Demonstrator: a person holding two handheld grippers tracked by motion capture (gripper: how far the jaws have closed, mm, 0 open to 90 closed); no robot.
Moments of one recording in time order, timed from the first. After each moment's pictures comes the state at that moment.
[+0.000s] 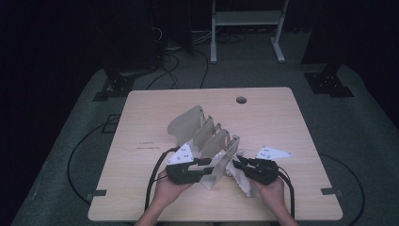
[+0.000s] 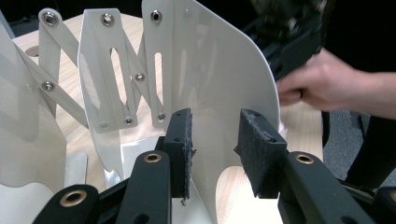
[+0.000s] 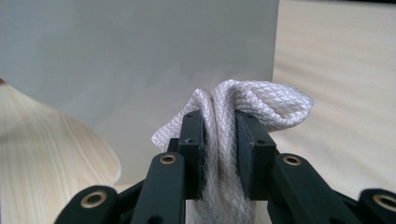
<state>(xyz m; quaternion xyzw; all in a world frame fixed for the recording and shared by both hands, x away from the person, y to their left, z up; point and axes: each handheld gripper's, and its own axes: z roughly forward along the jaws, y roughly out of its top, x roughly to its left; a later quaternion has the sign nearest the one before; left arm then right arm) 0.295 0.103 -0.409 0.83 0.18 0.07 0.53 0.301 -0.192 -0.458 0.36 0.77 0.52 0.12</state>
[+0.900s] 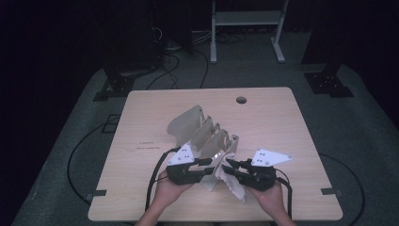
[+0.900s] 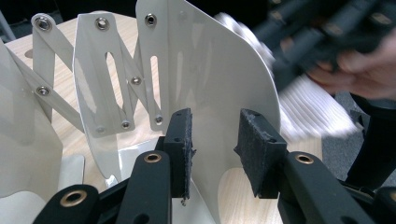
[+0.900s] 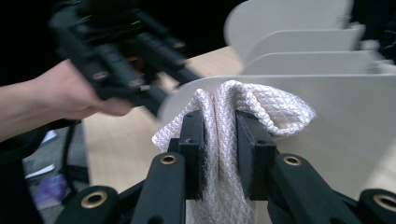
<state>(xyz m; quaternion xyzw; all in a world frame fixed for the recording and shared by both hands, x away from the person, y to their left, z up) 0.293 0.101 -0.407 0.83 0.18 0.08 0.53 0.265 -0.164 -0.407 0.25 0.78 0.57 0.10</state>
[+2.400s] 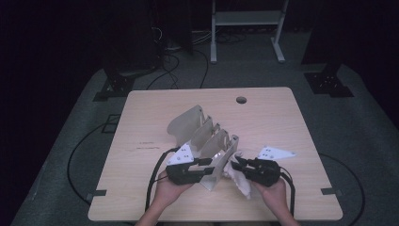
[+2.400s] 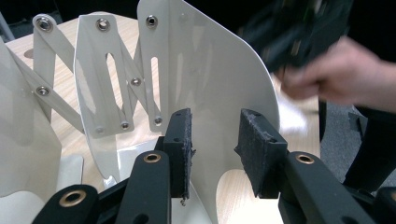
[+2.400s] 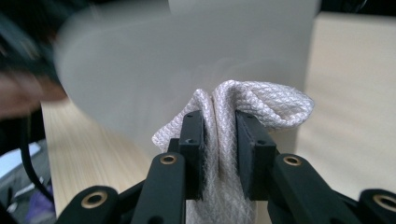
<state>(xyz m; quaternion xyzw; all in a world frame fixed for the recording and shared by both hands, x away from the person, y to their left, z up) 0.293 0.102 -0.407 0.83 0.18 0.07 0.53 0.289 -0.190 -0.436 0.33 0.76 0.55 0.09</state>
